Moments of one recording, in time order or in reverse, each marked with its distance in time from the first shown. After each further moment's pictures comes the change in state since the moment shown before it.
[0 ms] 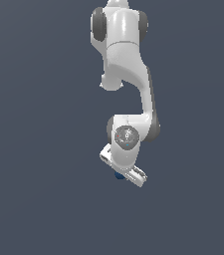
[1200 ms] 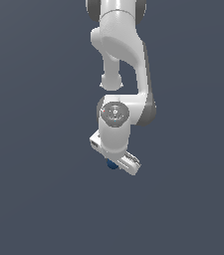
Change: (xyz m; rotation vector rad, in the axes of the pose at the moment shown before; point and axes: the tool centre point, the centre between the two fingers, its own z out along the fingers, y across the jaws) arm 0.003 0.038 -0.070 -0.001 -0.002 -0.001
